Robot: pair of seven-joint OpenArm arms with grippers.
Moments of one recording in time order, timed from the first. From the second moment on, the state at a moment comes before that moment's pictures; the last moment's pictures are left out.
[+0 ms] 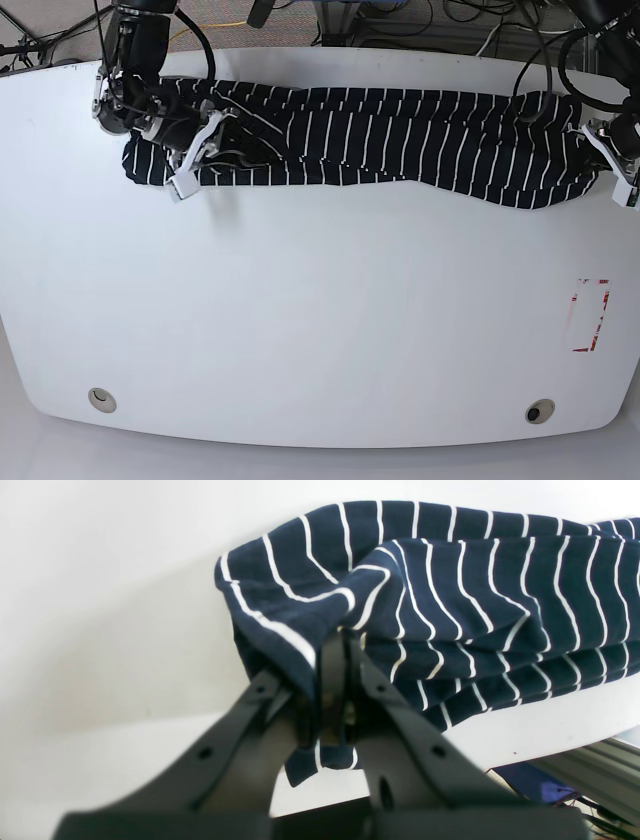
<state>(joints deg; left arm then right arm) 9.4 -22.2 -44.6 101.4 -48.1 -42.8 83.1 -12.2 8.6 19.0 94.8 63.4 41.0 -70.6</state>
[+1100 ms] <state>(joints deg) 10.8 -22.7 -44.8 101.9 -54.5 -42.8 83.4 -4.3 2.7 -6.5 78.5 36.2 42.5 -54.0</state>
